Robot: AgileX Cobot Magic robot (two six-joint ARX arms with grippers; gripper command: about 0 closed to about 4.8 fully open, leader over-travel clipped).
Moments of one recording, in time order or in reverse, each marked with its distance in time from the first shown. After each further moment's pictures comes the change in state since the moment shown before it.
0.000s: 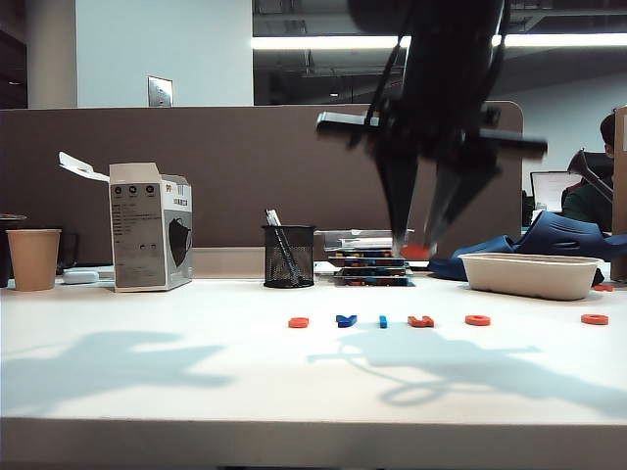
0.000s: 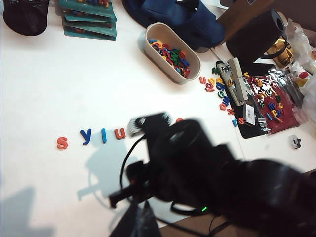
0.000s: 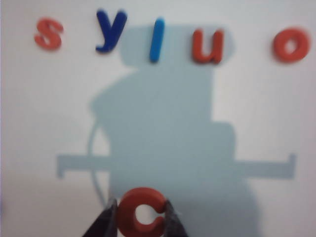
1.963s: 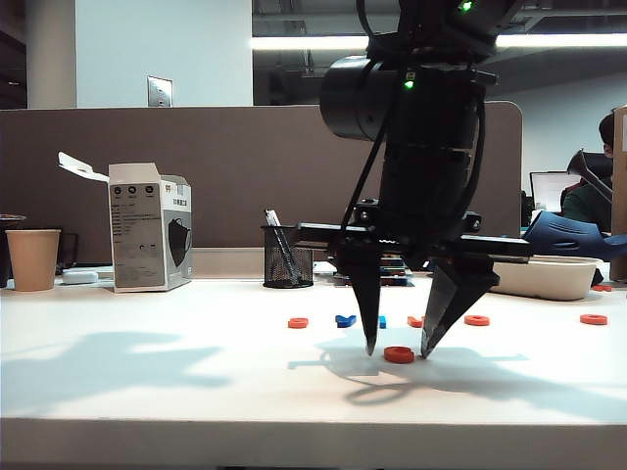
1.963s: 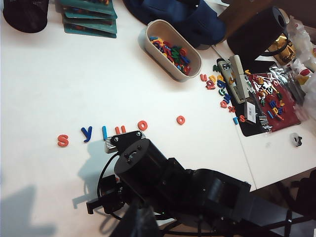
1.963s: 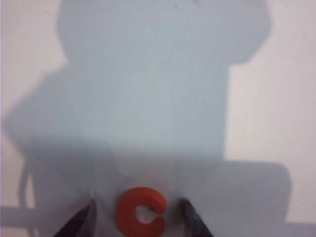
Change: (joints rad) left arm 0.000 0.000 0.000 -0.010 0.002 0.000; right arm 0.032 0.142 -0.113 0.171 -0.026 0.064
